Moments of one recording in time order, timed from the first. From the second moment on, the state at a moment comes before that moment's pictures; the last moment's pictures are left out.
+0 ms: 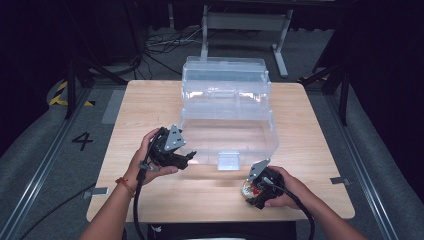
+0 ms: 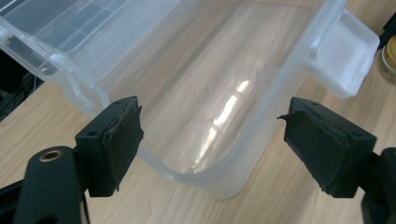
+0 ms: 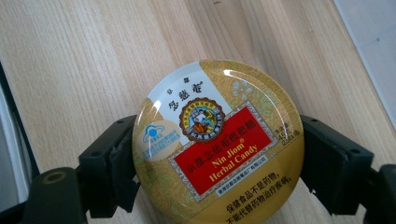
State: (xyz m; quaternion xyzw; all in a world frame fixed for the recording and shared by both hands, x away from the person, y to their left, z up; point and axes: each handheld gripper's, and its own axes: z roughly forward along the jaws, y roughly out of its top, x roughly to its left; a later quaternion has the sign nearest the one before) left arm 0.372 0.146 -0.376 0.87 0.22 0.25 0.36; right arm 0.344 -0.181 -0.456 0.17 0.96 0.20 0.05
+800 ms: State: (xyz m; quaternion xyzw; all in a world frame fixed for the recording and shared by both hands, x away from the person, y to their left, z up) left arm 0.353 0.221 -0.459 0.88 0.32 0.15 0.31; right arm 0.353 -0.162 -0.455 0.18 0.97 0.17 0.04
